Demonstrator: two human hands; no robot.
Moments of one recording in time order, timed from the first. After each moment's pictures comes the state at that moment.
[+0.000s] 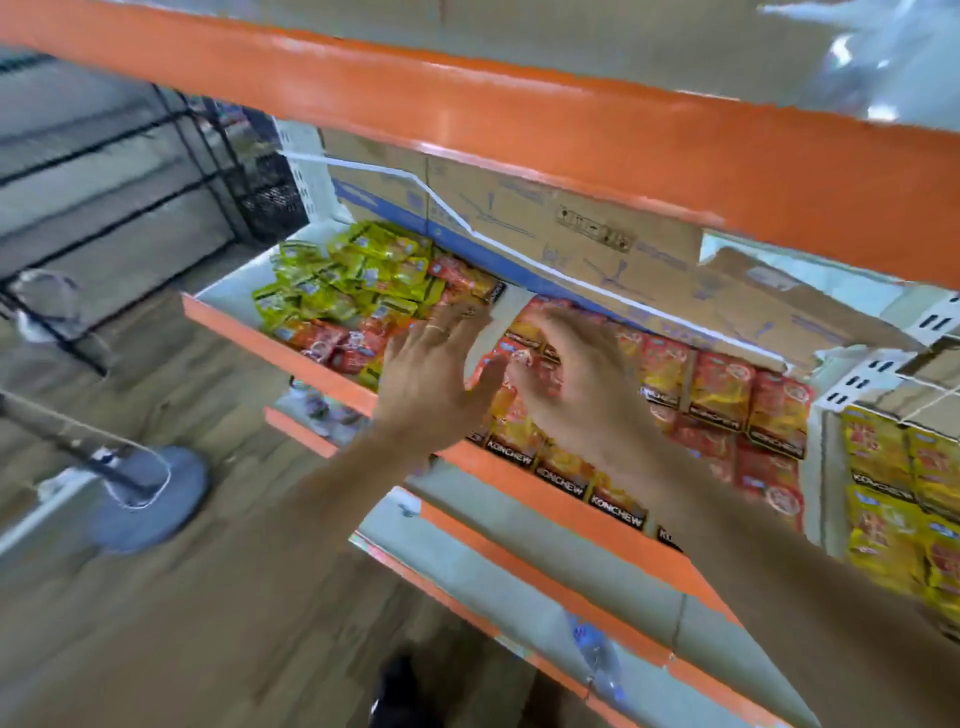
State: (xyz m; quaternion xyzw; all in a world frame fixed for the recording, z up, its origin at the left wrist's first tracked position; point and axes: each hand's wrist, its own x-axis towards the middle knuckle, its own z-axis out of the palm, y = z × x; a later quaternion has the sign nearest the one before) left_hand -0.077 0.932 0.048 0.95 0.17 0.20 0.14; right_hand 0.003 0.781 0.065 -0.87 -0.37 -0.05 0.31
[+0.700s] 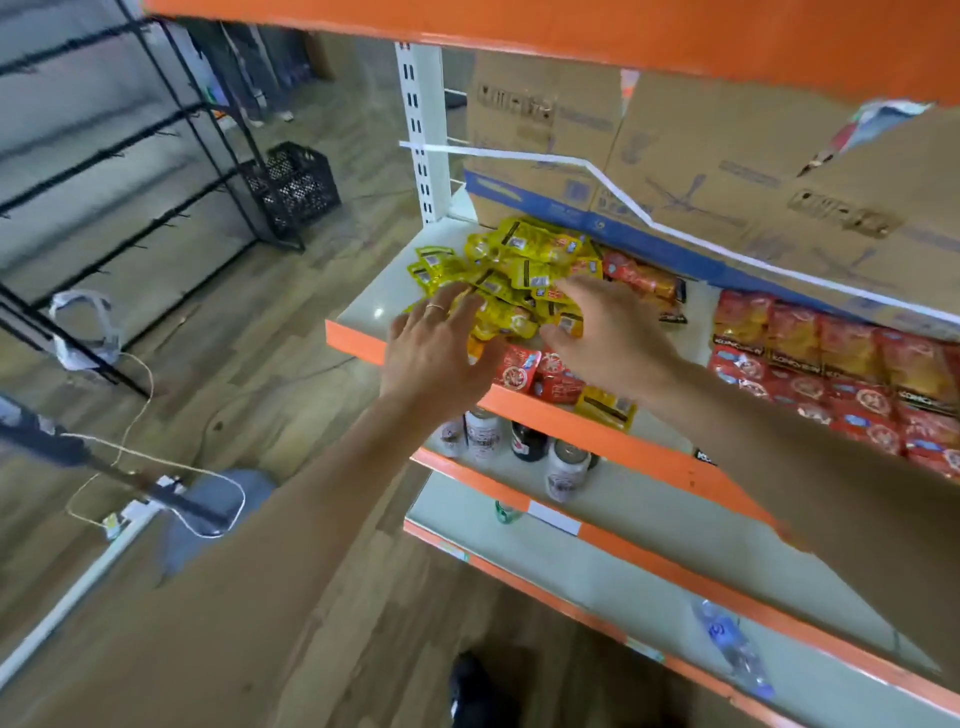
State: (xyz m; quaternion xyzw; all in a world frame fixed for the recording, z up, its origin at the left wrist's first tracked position) left_hand -0.134 1.221 0.022 0.97 0.17 0.15 0.11; right_hand -0.026 1.055 0.048 -0.91 -0.35 0.01 0.22
